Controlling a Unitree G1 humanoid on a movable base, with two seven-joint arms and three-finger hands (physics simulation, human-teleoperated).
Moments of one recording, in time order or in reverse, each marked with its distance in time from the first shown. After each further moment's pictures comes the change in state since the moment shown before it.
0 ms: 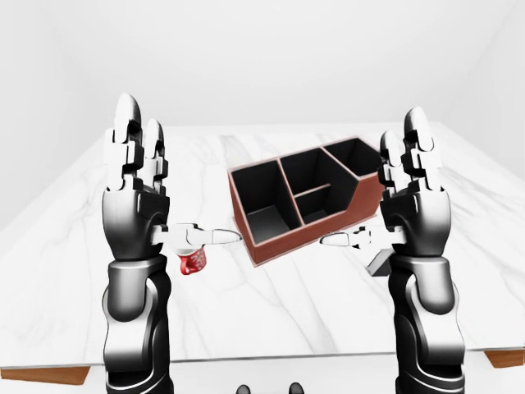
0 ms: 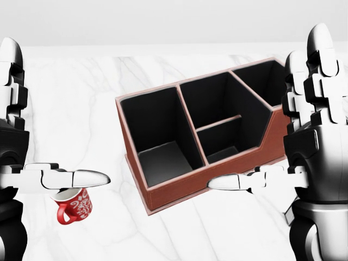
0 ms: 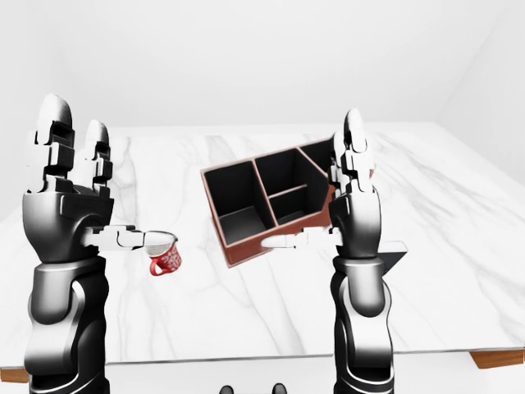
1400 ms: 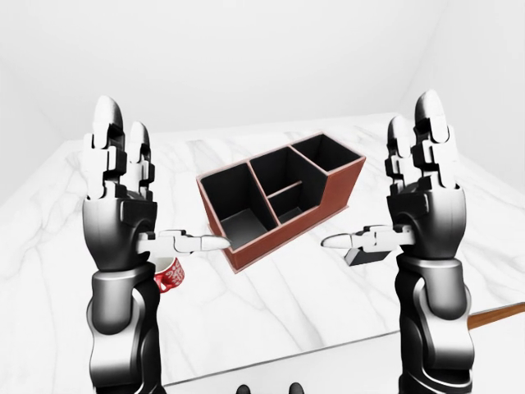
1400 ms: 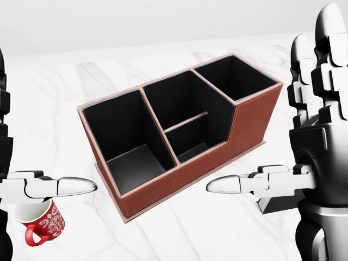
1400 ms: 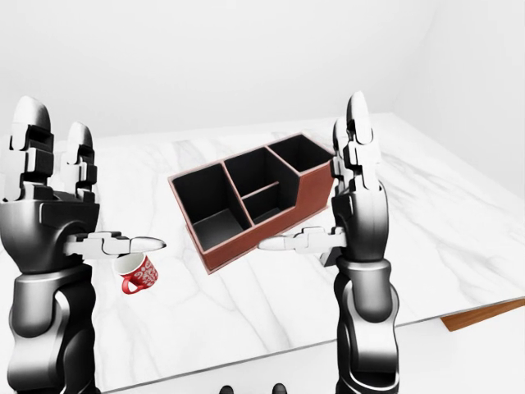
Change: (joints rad) left arm 0.044 0.009 0.047 -0.052 -0.026 0.000 -0.016; right arm -0.014 -0.011 0.004 -0.067 -0.027 0.000 0.020
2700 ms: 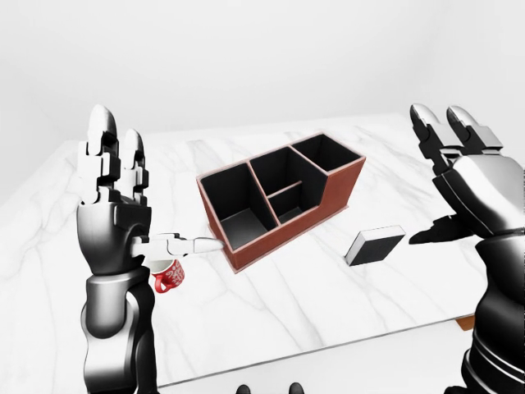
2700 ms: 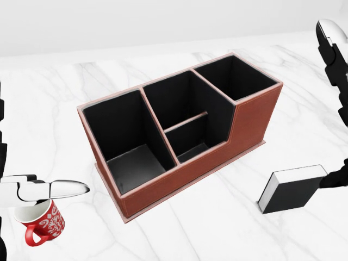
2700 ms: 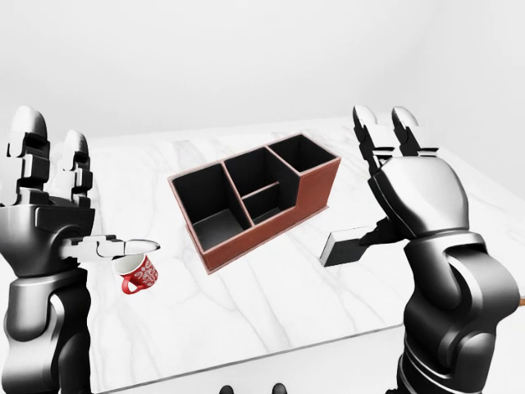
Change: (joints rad) left arm 0.028 0.005 0.035 0.009 -0.024 0.000 -0.006; right arm -0.136 -0.344 -0.282 -0.042 -0.926 0.000 0.626
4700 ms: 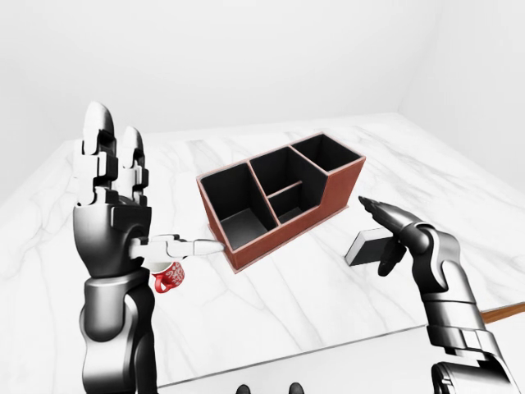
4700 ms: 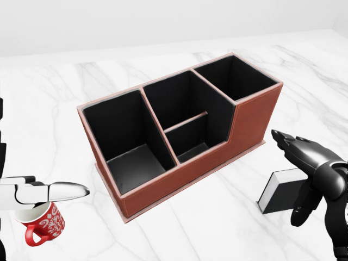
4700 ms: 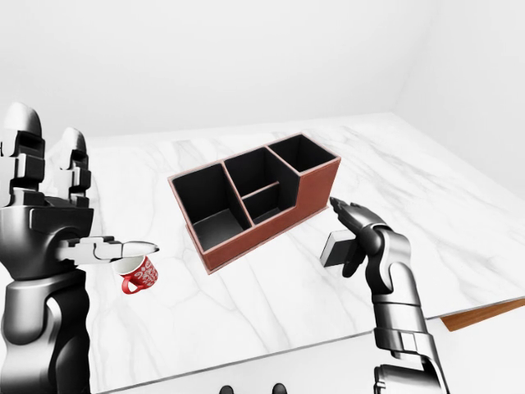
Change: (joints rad) left arm 0.004 -0.004 -0.006 -0.024 -0.017 0.000 -0.001; right arm -0.129 -0.007 0.182 0.937 -0.071 0.000 0.000
